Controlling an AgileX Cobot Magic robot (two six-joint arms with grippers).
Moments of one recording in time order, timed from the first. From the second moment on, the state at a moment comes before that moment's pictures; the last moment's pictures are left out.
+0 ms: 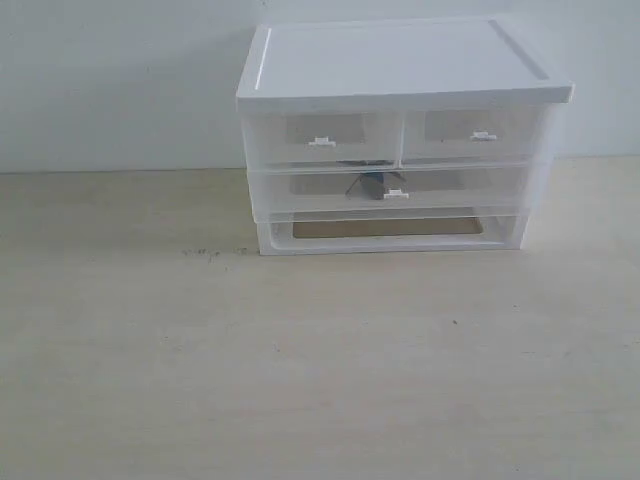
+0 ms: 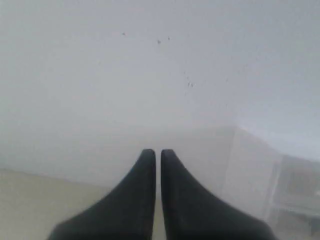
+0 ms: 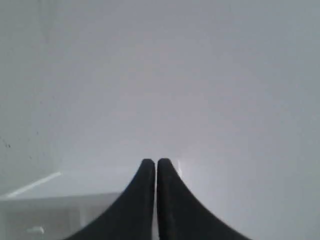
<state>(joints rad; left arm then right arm) 0.04 0.00 0.00 -0.02 -0.14 -0.22 -0.06 0.09 0.00 -0.32 -0.45 0.47</state>
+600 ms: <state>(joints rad) 0.04 0.74 -0.28 0.90 -1.07 -0.74 -0.06 0.27 -0.35 -0.58 -0.39 0.85</state>
